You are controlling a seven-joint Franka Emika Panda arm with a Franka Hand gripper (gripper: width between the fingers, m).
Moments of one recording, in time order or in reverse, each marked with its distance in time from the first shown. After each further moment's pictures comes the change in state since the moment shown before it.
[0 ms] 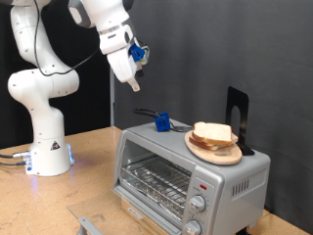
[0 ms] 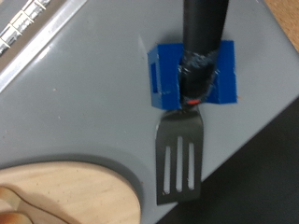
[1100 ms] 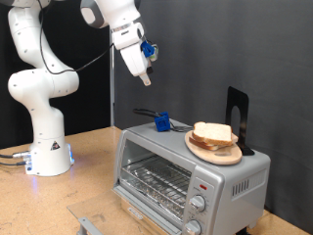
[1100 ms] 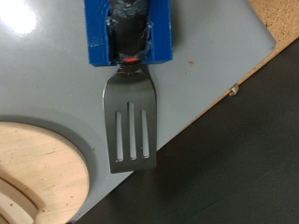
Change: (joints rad) arm 0.026 -0.066 0.091 -0.046 0.051 0.061 0.071
